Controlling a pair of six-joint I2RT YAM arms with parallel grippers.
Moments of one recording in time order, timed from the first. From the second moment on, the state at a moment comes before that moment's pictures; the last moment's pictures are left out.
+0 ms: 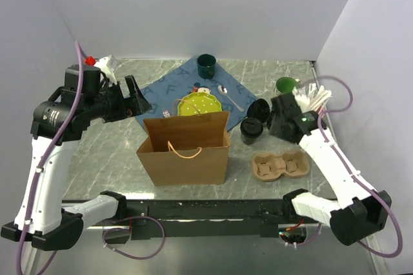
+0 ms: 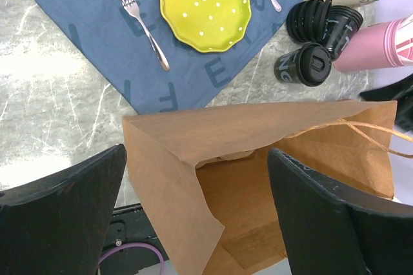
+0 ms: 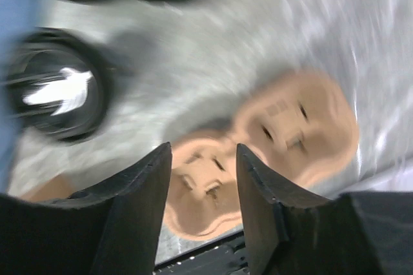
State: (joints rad) left arm -0.27 1.11 1.69 -1.25 0.15 -0.49; right arm 0.34 1.11 1.00 -1.05 0.44 0.76
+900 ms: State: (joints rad) left arm -0.27 1.08 1.68 -1.27 0.16 -0.43; right arm 0.19 1.72 1.51 -0.84 0.22 -0.16
